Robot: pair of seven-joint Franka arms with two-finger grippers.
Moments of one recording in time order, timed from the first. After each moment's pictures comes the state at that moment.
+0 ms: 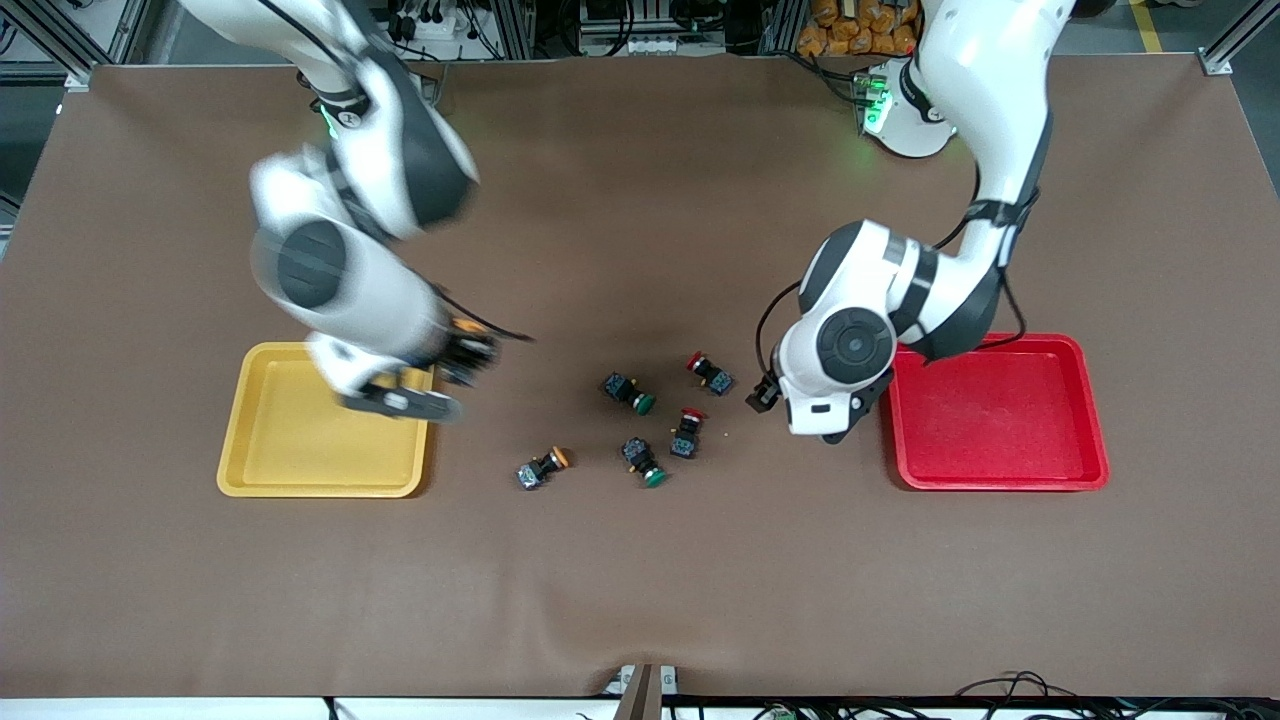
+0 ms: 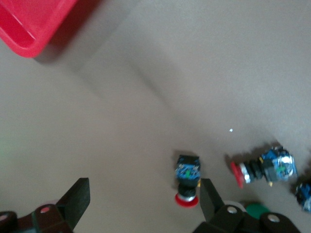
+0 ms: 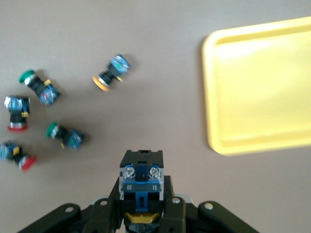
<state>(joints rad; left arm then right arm) -0.47 0.61 -0.04 -1.47 -0.11 1.86 -1.34 0.50 0.34 -0.16 -1.43 0.16 1.64 0.45</state>
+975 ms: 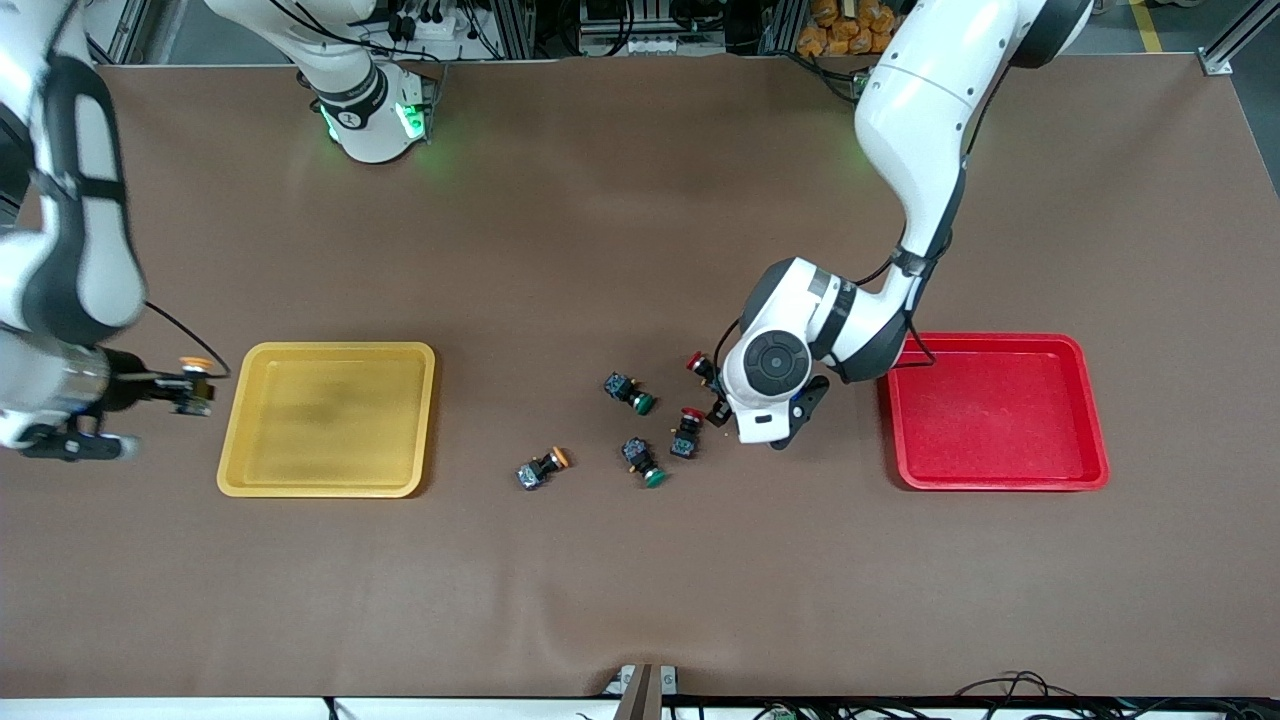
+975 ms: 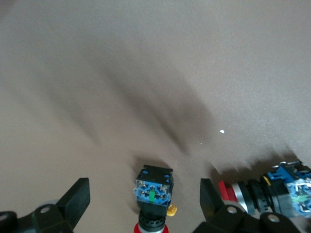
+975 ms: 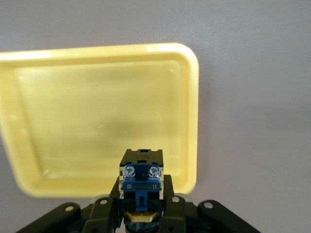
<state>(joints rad) -0.55 0.77 -0.04 -1.47 -0.11 2.04 -1.43 -0.03 0.43 -0.16 -1.71 0.09 1.93 -0.19</state>
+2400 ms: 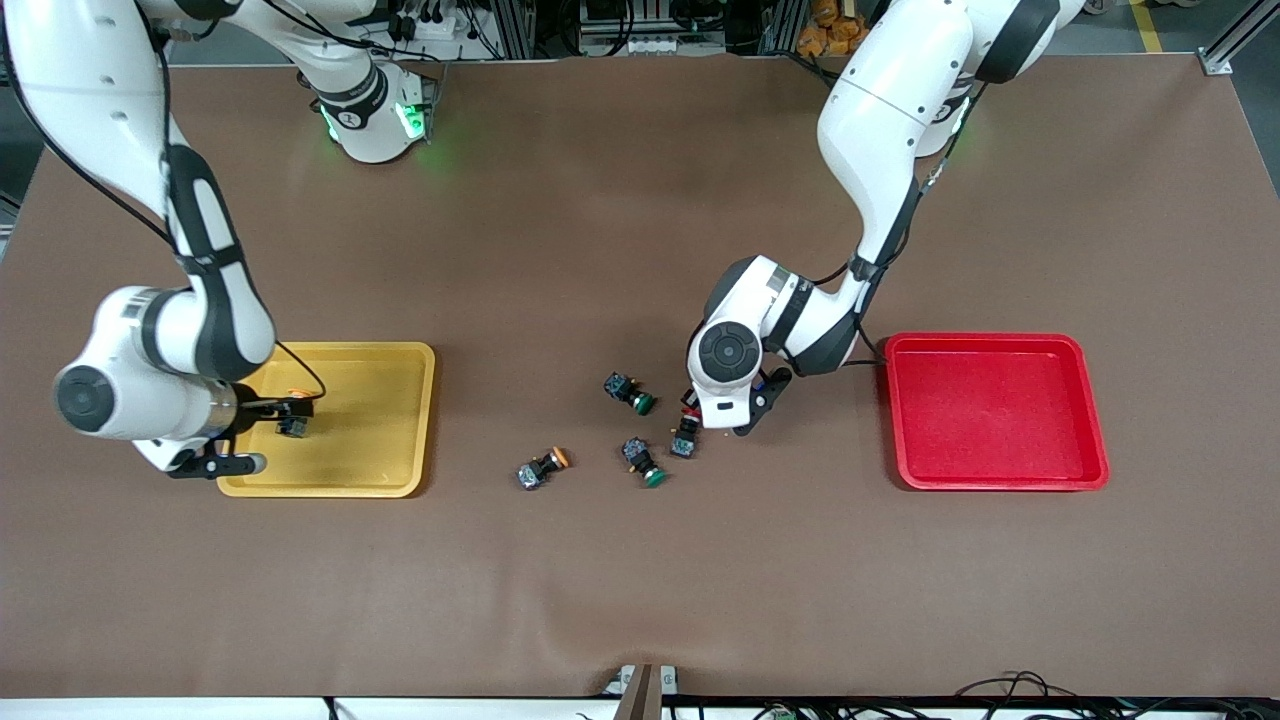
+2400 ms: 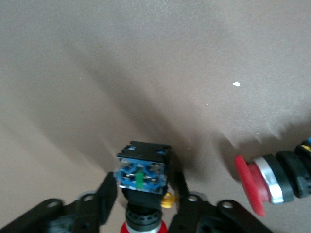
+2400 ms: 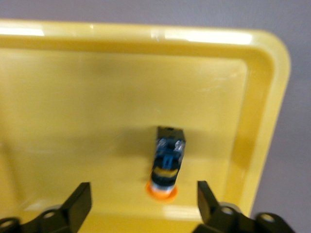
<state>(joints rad) -0.62 0.82 -0.04 -1.46 -0.11 2.08 -1.46 0.05 0.51 -0.14 -1.72 0.09 2.00 -0.18</state>
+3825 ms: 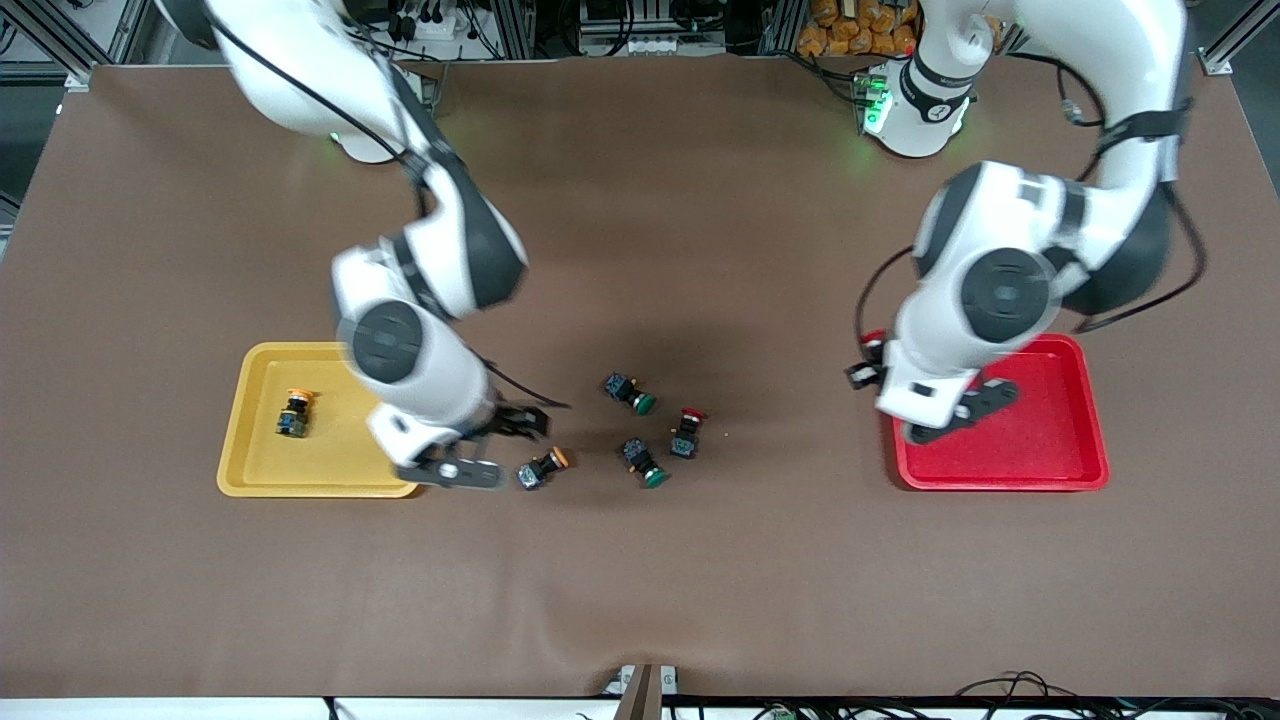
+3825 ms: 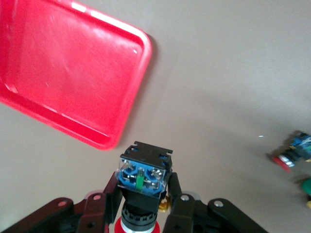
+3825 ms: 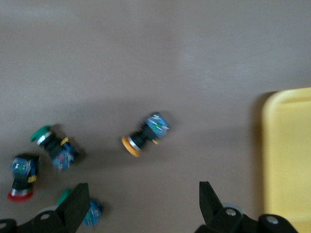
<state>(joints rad) -0.32 0.39 -0.01 -1.49 0.03 1.70 -0.68 0.57 0.75 -0.12 -1.23 0.13 2.00 0.54</state>
